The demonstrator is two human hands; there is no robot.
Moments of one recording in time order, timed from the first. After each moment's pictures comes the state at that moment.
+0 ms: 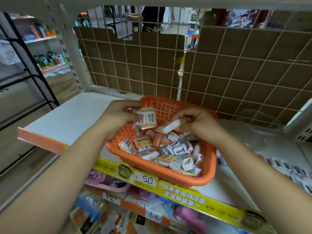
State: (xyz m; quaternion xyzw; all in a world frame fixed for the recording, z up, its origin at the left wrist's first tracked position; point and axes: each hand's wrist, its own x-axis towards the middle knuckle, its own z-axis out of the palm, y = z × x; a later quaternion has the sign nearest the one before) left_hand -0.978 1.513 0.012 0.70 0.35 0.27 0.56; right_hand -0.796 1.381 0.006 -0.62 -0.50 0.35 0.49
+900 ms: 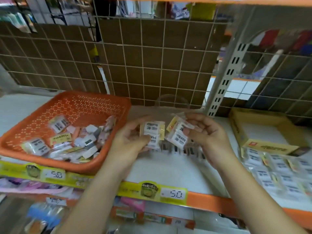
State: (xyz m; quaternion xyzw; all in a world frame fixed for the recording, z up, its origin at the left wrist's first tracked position) left_hand -0.833 1.280 -0.012 0.60 0.24 0.31 0.70; right_hand -0.686 1.159 -0.013 -0.58 -0.32 0.22 0.71
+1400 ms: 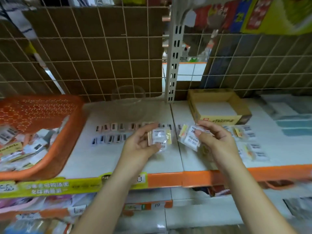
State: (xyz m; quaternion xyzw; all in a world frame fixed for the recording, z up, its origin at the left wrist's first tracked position) left_hand -0.780 1.185 -0.035 0.63 0.19 0.19 0.73; right_hand -0.652 1.029 -0.046 -0.66 -0.15 0.15 0.72
